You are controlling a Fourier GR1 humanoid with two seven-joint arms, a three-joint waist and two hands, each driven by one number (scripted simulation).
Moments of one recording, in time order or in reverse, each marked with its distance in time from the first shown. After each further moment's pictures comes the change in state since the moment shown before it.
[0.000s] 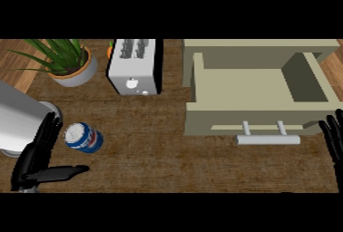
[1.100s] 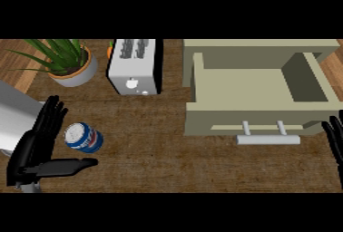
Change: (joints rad) left arm 0.023 -0.076 -0.100 -0.414 0.014 0.079 0.332; right arm 0.011 -0.035 0.003 -0.008 -0.029 -0.013 0.013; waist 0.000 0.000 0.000
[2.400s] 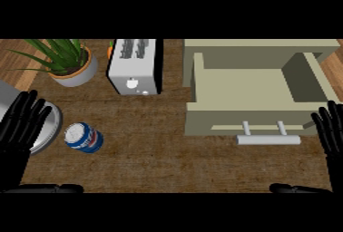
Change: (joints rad) left arm 0.052 0.040 -0.080 -0.450 0.089 0.049 0.332; right arm -0.054 -0.012 0.087 -0.003 0.032 -0.101 0.047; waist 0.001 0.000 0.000
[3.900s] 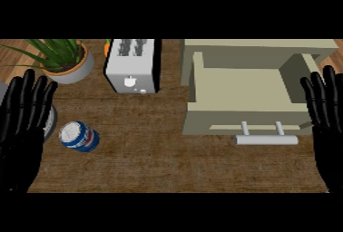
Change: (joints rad) left arm -0.115 -0.022 -0.112 0.048 -0.088 0.054 -0.372; right arm -0.237 -0.009 0.122 -0.018 0.072 -0.049 -0.120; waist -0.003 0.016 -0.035
